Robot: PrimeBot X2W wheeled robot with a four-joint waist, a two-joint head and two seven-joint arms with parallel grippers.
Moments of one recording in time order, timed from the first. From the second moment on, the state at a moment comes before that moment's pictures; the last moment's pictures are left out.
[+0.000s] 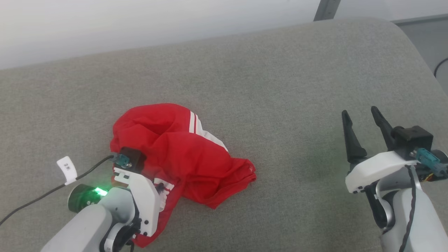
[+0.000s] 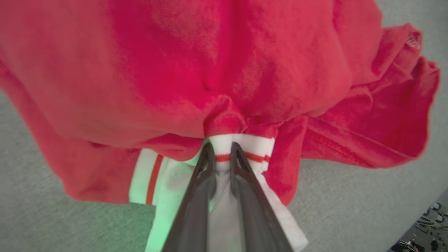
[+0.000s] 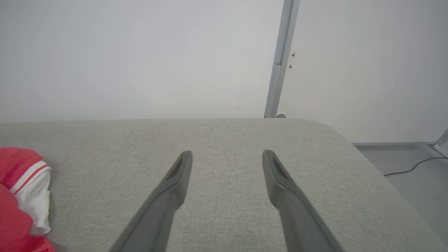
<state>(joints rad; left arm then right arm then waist) -0.38 0.54 -0.64 0.20 -0.75 0.15 0.49 -0.27 -0.08 -0.05 0.21 0.11 0.13 -0.08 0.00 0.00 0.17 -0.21</state>
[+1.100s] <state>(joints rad) -0.16 0.65 -0.34 0.13 -0.81 0.09 -0.10 -0.18 -0.13 -0.08 0.28 0.14 0.13 -0.10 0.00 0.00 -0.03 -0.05</state>
